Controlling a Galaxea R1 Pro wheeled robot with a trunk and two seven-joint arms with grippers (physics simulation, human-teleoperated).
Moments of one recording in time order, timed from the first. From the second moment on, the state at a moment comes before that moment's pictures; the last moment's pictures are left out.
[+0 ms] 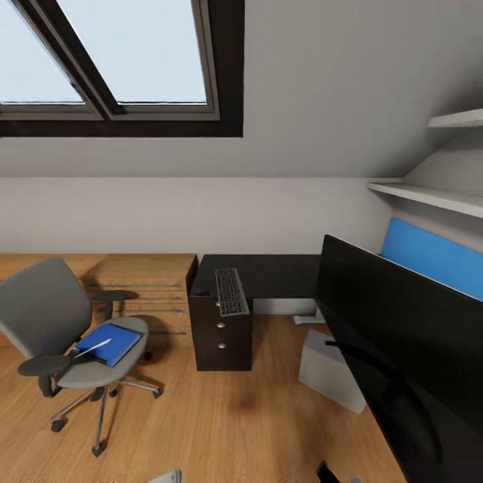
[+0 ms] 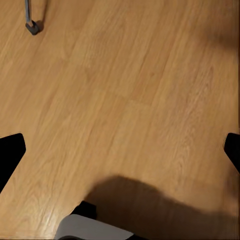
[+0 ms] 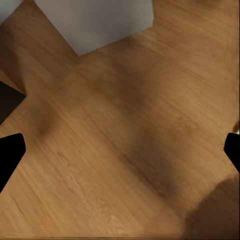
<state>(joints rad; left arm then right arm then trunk) -0.04 -0.06 -0.29 -0.86 0.46 0.11 0.54 -0.41 0.09 0.27 -0.03 -1.07 -0.54 -0.07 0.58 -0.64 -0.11</state>
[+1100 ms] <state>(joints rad) -0.04 -0.06 -0.29 -0.86 0.46 0.10 0.54 -0.41 0.09 0.28 -0.01 -1.06 -0.54 -0.07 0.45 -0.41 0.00</state>
